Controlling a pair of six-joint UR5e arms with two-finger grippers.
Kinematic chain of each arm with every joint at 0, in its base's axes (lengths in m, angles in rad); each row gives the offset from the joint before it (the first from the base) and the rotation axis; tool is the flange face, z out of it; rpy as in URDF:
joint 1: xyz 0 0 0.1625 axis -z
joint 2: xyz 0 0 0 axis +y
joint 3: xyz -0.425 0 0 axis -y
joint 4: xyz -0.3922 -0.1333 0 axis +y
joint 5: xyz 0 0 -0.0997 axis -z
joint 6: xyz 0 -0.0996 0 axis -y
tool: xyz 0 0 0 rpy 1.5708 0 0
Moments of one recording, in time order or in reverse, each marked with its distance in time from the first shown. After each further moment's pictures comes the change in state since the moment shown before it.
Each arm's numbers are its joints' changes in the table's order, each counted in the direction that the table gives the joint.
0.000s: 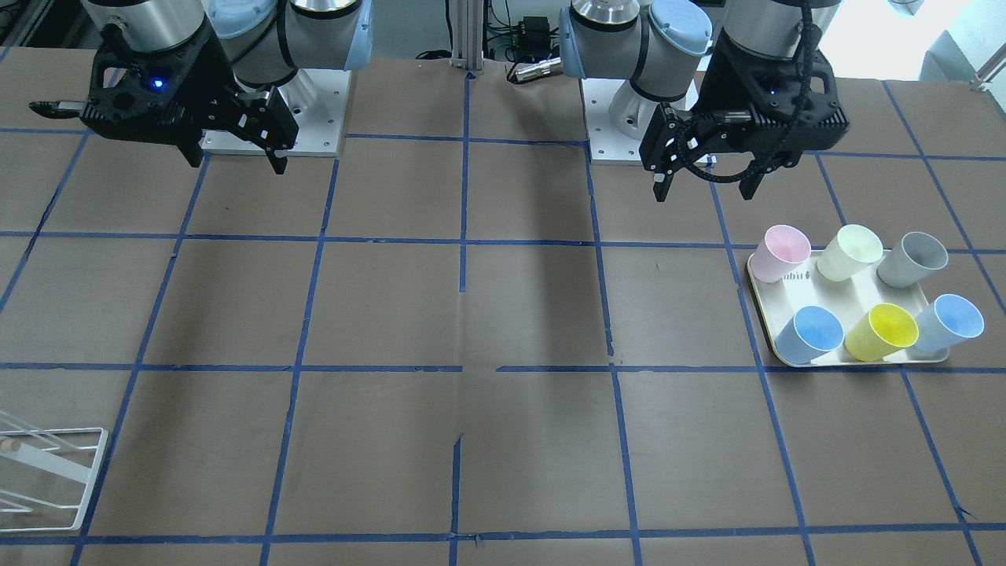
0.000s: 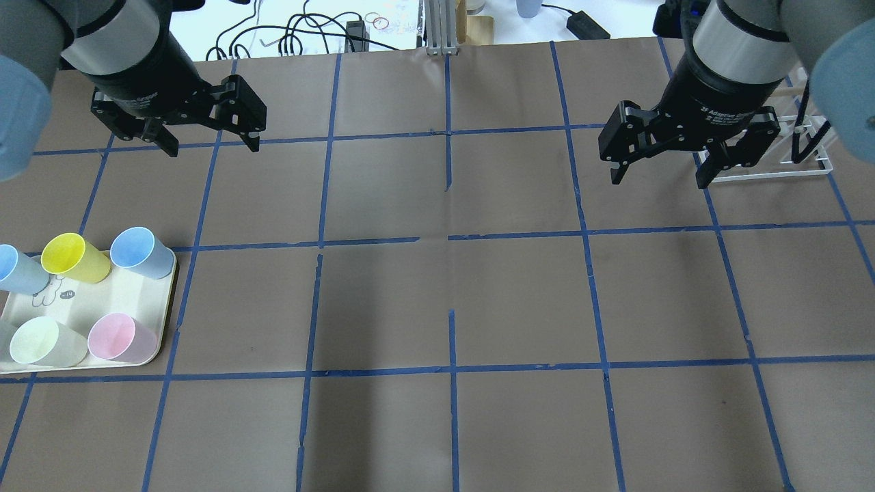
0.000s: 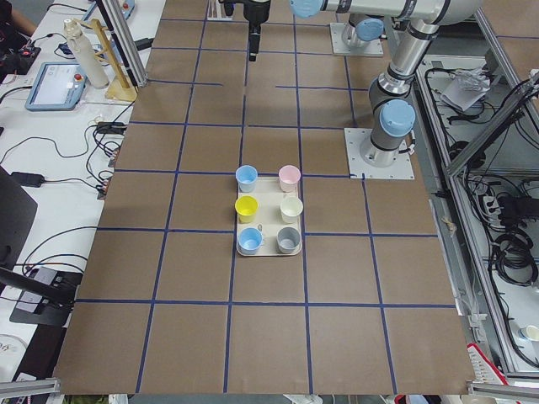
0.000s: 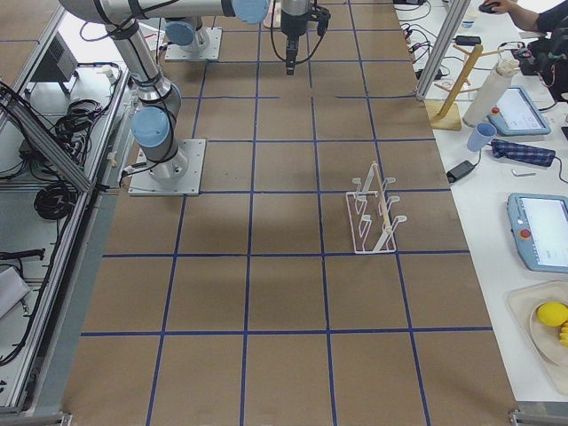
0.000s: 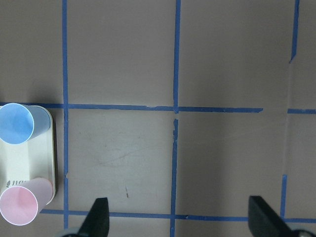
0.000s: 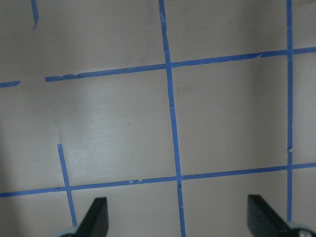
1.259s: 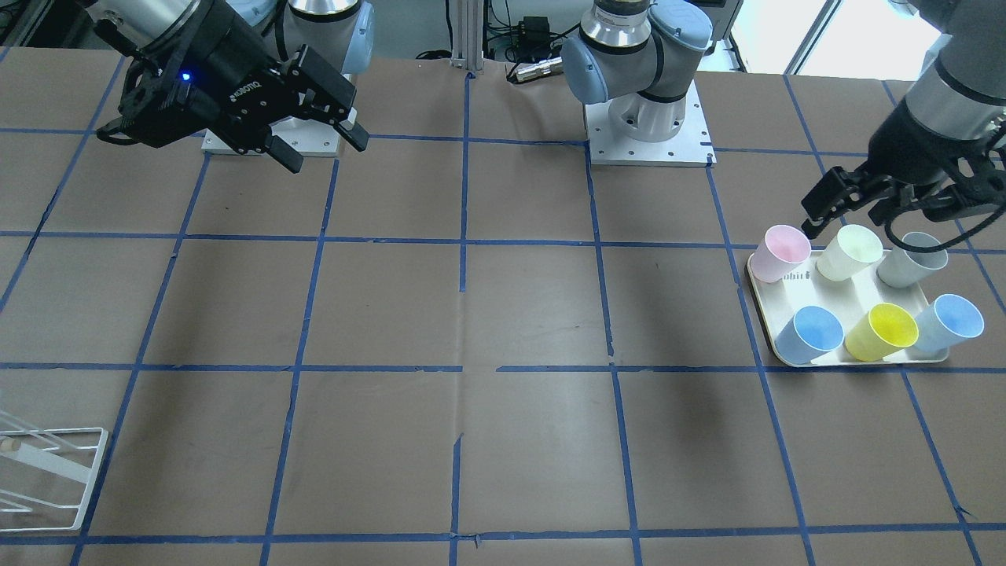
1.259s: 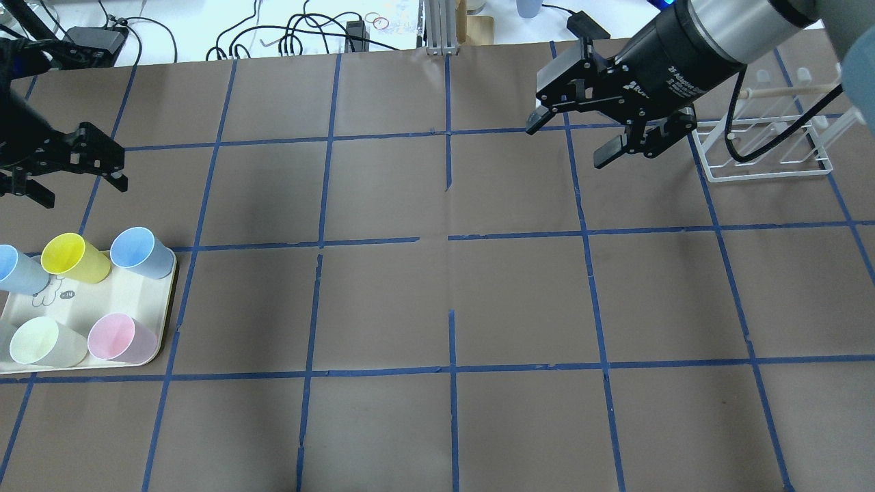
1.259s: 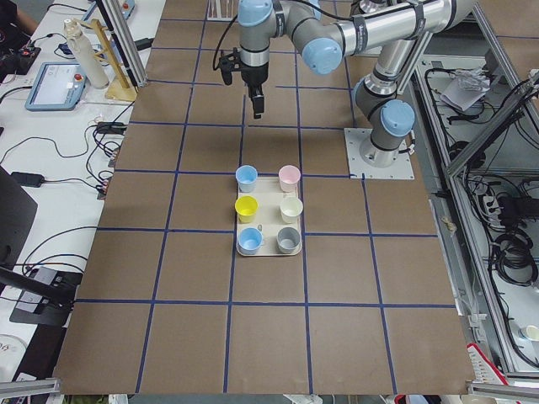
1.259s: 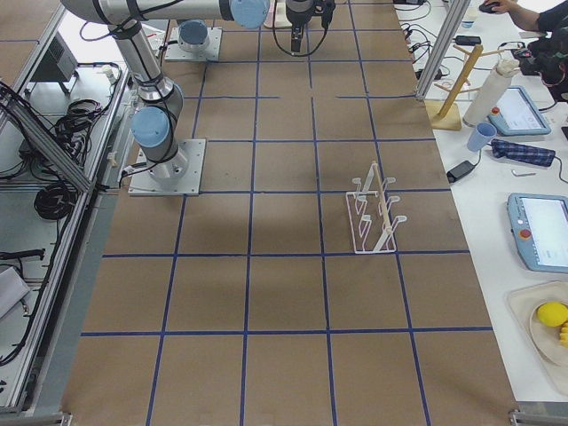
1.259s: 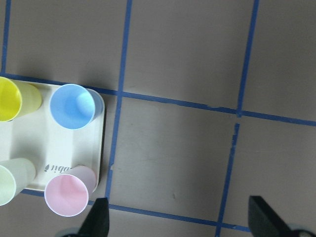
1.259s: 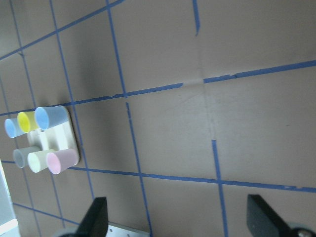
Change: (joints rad) left arm -0.453 0.034 -0.124 -0.038 -0.017 0.256; right arm 0.060 0.002 0.004 0.015 0.591 -0.007
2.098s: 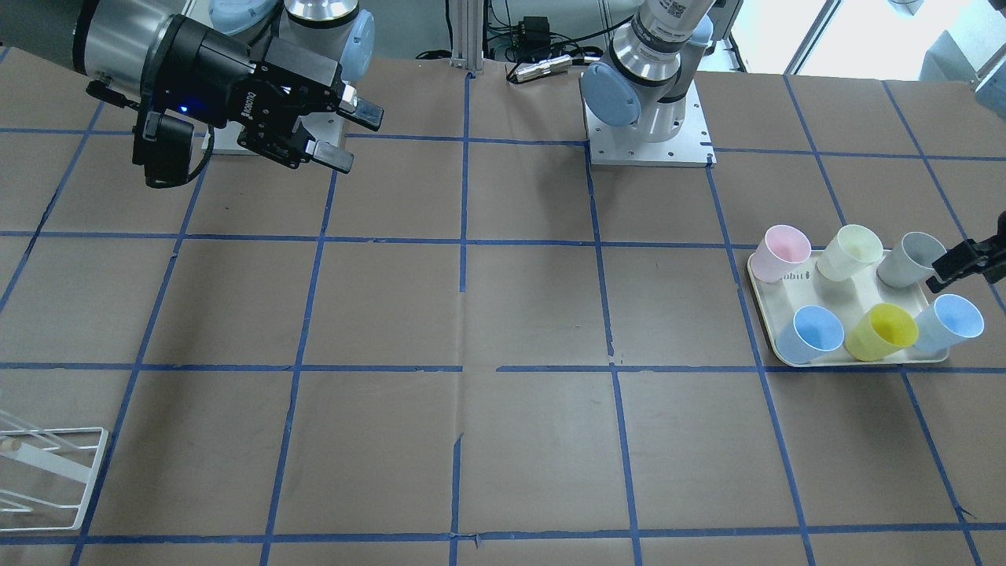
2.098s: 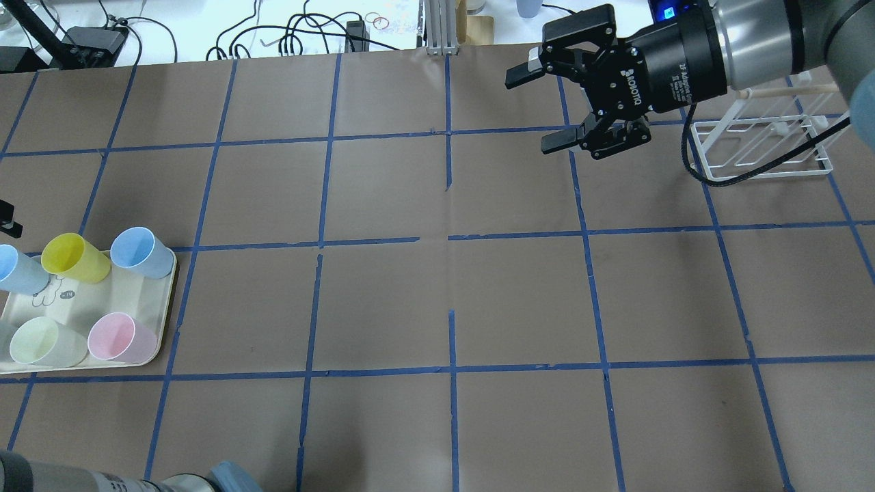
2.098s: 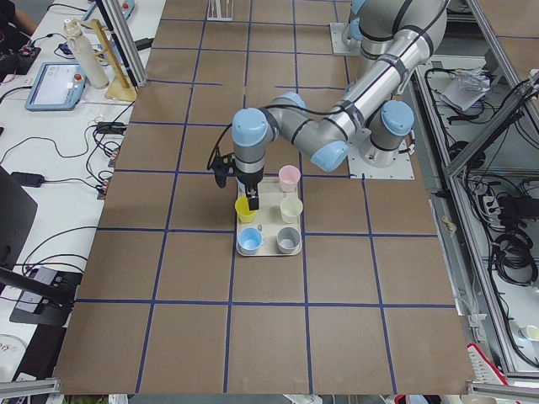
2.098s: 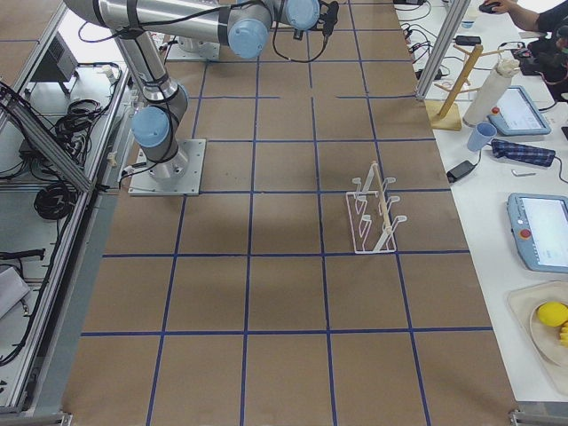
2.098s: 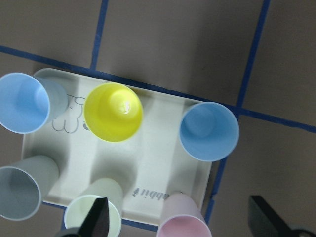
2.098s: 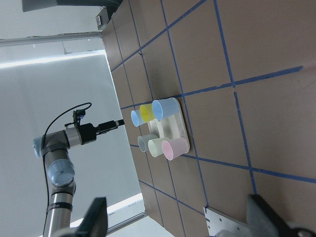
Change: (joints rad) left arm -0.372 0.300 0.008 -0.332 -0.008 0.440; right arm 0.110 0.001 0.130 -0.062 0.474 -0.146
